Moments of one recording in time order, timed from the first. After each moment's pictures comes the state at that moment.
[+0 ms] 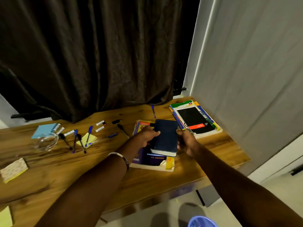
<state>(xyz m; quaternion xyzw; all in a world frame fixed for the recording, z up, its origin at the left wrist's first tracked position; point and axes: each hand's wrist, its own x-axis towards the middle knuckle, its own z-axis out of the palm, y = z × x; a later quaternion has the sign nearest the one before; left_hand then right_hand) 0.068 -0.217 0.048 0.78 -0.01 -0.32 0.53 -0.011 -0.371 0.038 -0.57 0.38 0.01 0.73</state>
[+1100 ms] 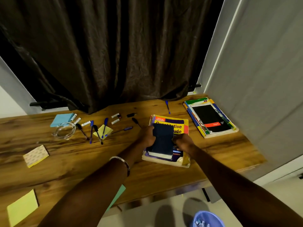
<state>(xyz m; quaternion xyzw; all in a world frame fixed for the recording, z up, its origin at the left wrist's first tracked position) 0.074 -0.141 0.019 0.94 -0.13 -0.13 0.30 0.005 -0.303 0.012 -0.82 0.28 0.09 0.49</state>
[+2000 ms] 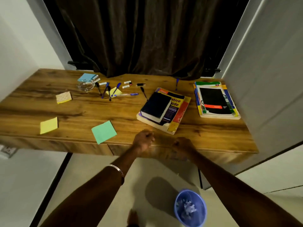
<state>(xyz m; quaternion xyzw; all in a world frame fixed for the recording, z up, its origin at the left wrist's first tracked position) -0.128 -0.168 -0.030 0.83 0.12 -0.16 0.53 -0.141 -0.363 -0.034 -0.94 0.03 0.18 0.29</state>
